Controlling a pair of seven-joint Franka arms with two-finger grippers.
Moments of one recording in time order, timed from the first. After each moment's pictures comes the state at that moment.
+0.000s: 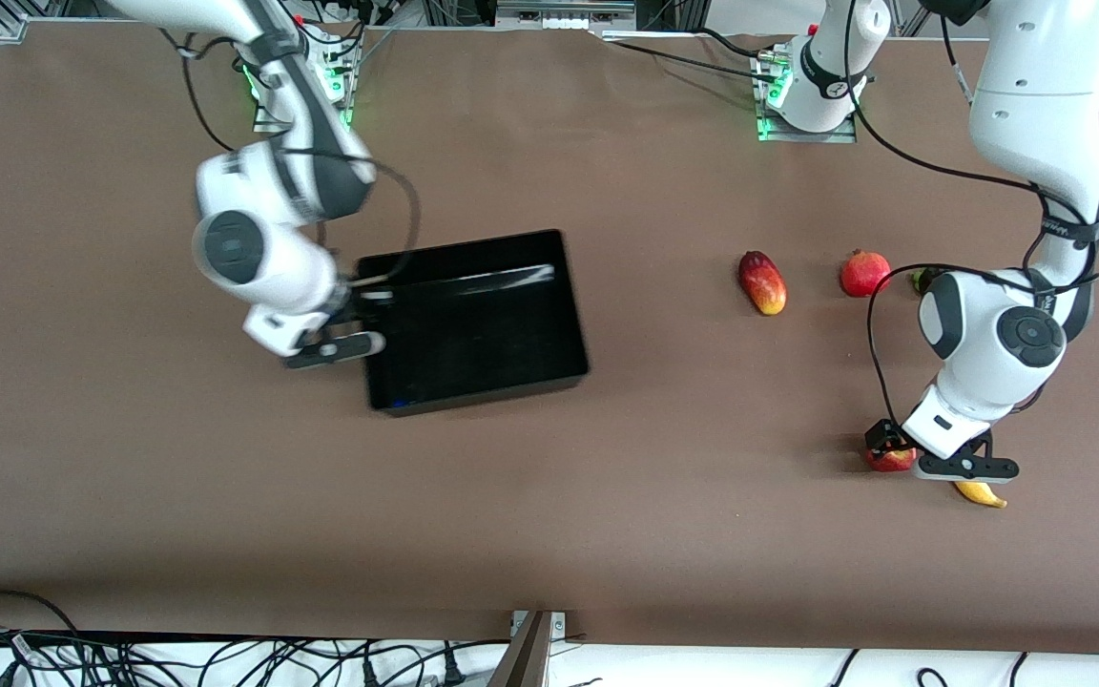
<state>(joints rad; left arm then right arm) -0.04 0.67 0.09 -1.75 0.01 2.69 0.06 0.49 0.38 -0.03 -1.80 0.15 2.06 0.20</state>
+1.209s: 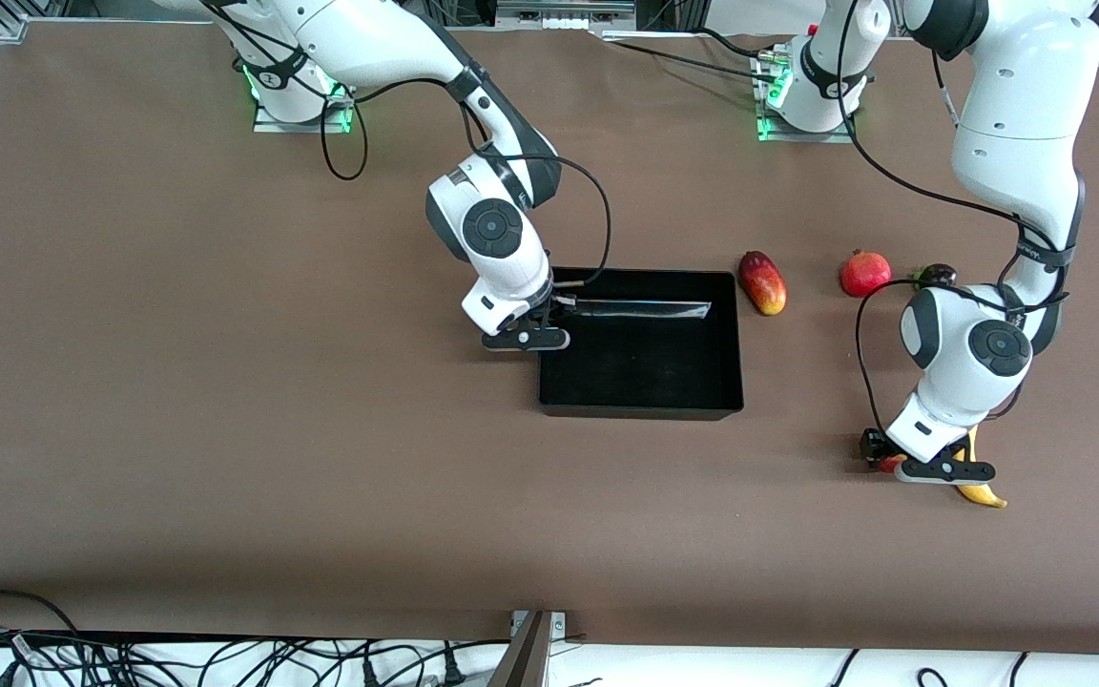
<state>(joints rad) -0.03 0.74 0.09 -1.74 0.01 2.74 0.06 0.78 0.72 -0.03 -1.52 0.20 2.31 0.63</state>
